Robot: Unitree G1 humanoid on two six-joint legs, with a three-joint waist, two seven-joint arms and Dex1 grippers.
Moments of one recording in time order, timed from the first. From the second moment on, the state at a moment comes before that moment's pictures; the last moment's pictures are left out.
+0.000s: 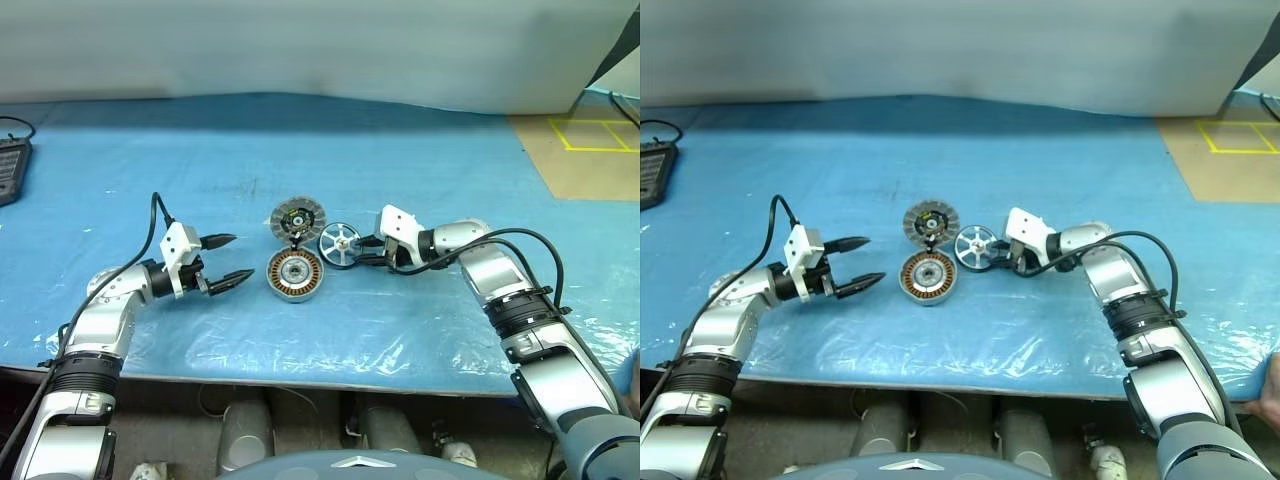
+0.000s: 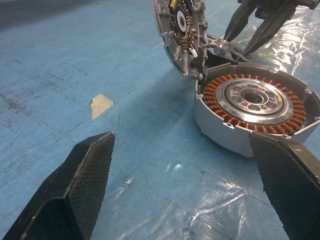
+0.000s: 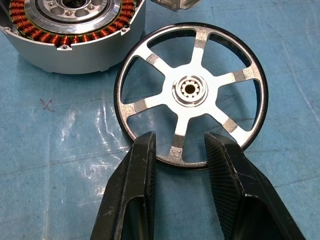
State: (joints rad) left arm -0.30 0.57 0.06 0.34 -0.35 -0.06 -1.15; right arm -0.63 -0.52 0.27 0.37 -0.02 0.14 1.13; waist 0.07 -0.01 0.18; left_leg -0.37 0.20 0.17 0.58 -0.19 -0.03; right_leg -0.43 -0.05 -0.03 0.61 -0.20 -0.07
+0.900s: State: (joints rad) left arm -0.29 0.57 0.06 0.34 -0.34 -0.06 -1.15; right arm -0.53 -0.62 0.18 0.32 0.05 0.20 1.13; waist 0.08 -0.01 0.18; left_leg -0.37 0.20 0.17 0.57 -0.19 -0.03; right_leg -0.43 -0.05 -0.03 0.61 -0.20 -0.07
